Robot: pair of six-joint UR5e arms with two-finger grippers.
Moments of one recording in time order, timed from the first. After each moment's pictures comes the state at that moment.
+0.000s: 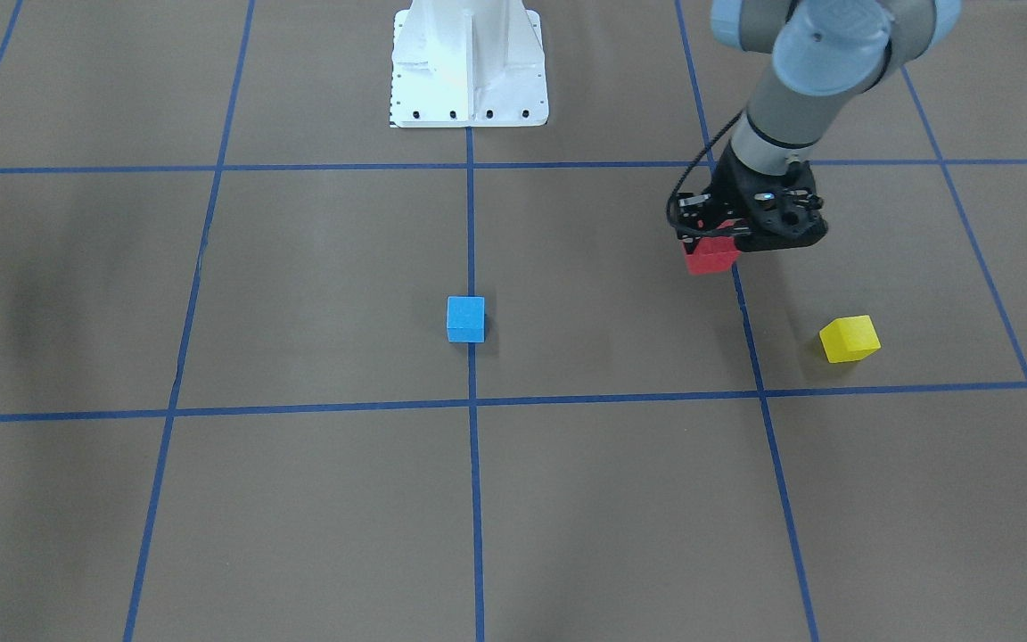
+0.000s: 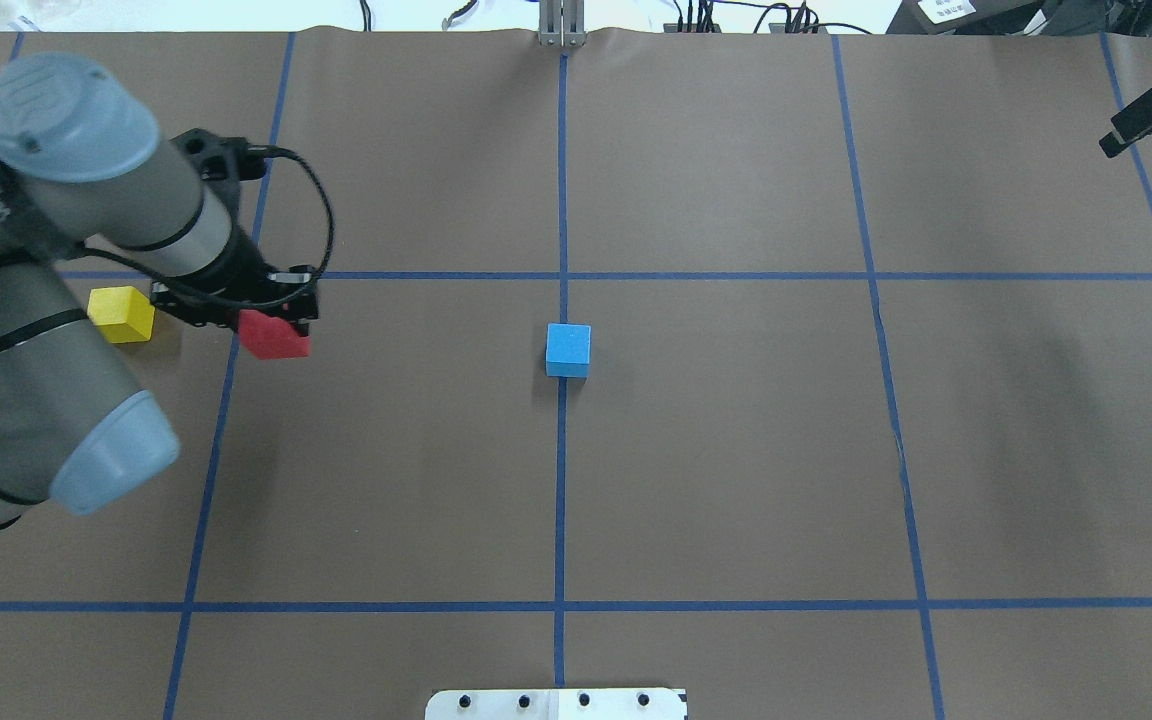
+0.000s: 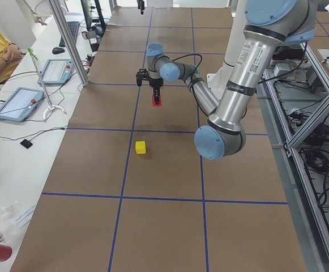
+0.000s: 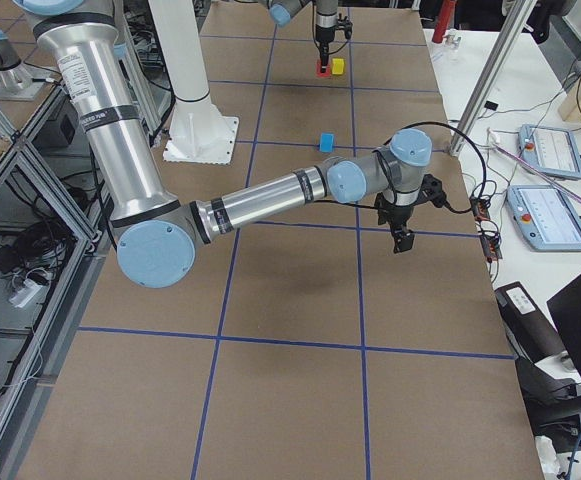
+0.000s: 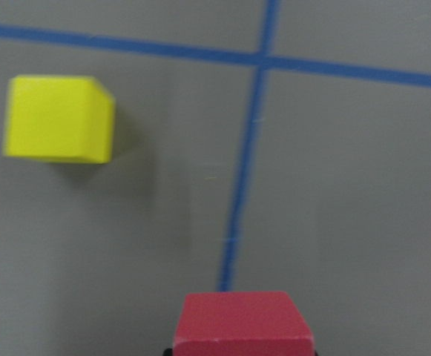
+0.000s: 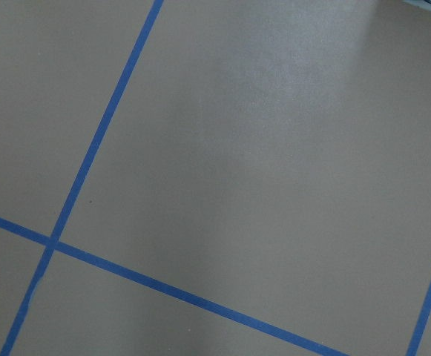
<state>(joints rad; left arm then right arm) -0.76 -2.08 -1.91 -1.37 -2.07 -1.05 1.34 -1.25 1.60 -1.58 2.30 0.05</state>
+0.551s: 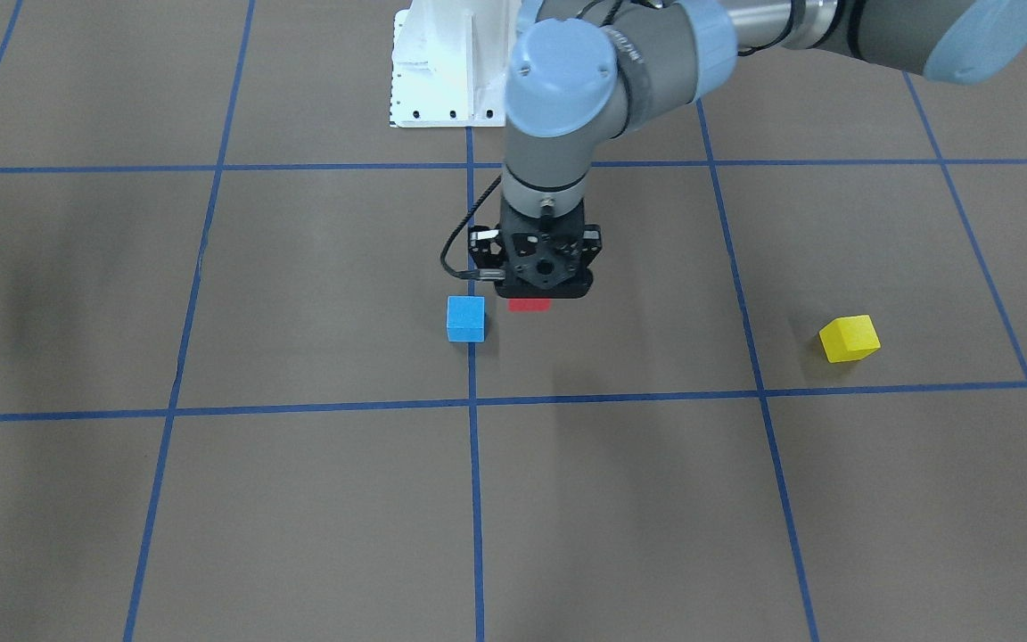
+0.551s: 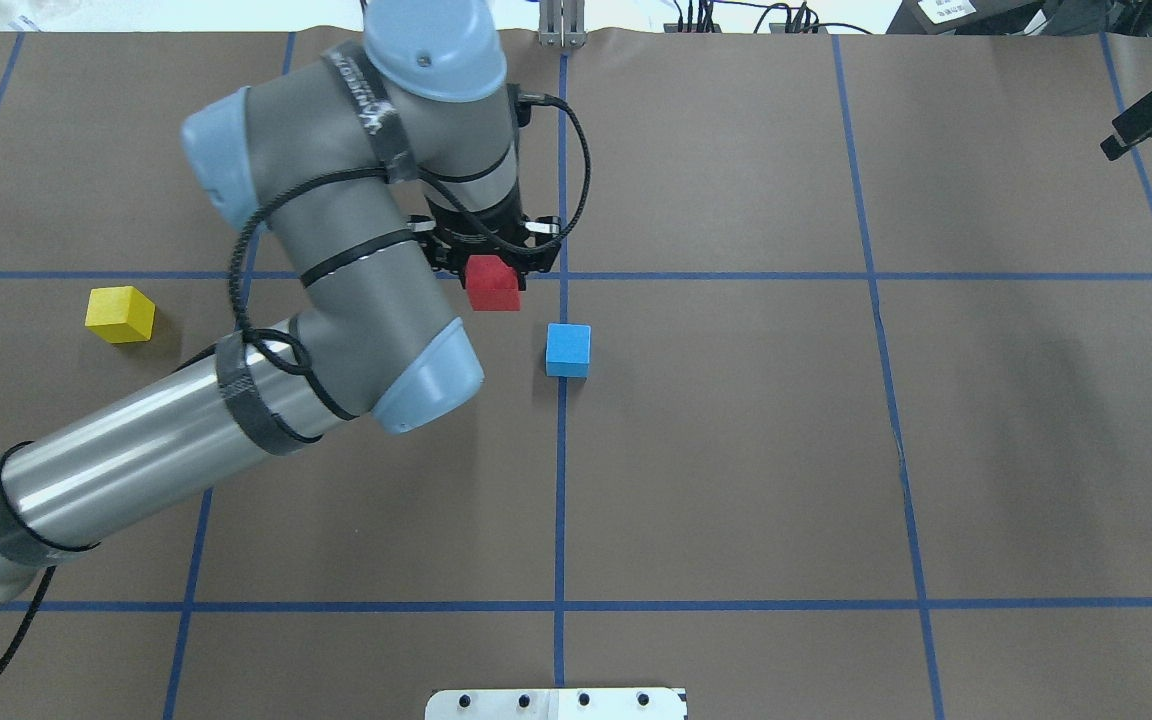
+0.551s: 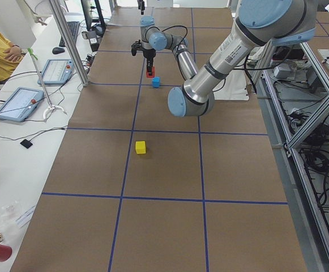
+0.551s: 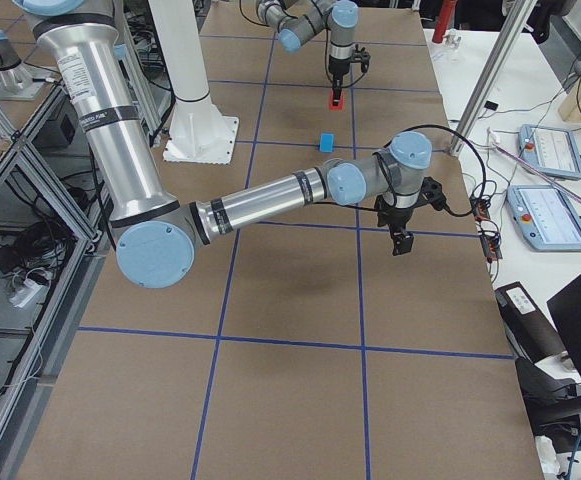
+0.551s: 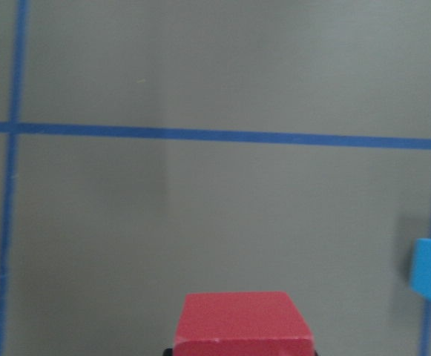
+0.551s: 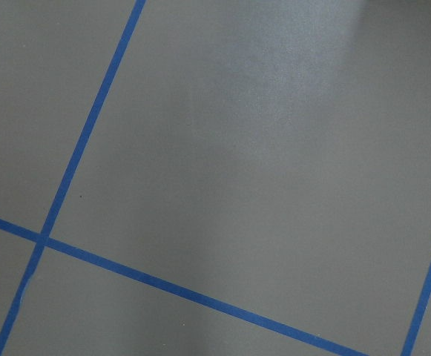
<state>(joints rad) -0.66 -2.53 -1.49 -1.39 -2.01 -1.05 1.34 -1.25 1.60 -1.58 2.29 0.05</state>
